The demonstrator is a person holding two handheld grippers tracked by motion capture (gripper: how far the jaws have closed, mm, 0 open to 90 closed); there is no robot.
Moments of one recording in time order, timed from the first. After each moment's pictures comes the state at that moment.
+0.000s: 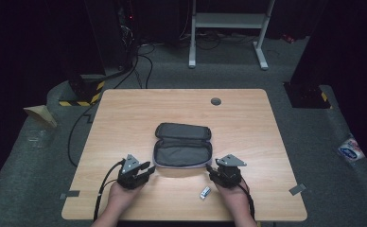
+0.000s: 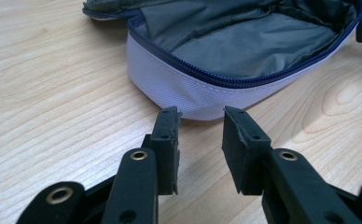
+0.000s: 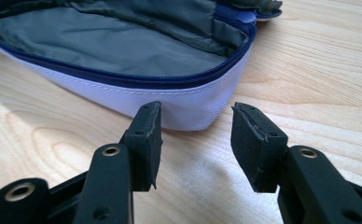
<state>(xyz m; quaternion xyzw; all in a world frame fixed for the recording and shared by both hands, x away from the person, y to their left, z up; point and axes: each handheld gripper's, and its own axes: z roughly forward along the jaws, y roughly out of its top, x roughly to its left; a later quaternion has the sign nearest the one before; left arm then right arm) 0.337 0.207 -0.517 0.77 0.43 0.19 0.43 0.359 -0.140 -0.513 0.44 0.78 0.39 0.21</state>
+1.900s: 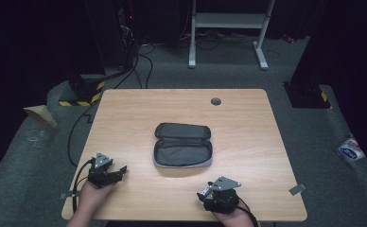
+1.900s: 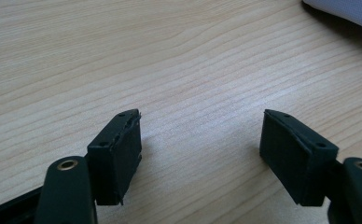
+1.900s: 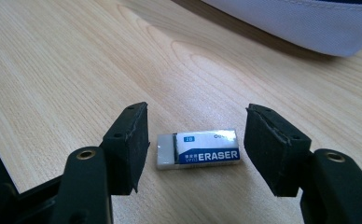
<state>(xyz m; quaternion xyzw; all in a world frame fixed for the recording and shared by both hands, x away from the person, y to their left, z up) 0.342 0.304 -0.529 0.76 0.51 0.23 0.34 0.292 -0.129 -0.513 0.34 0.85 0.38 0.13</state>
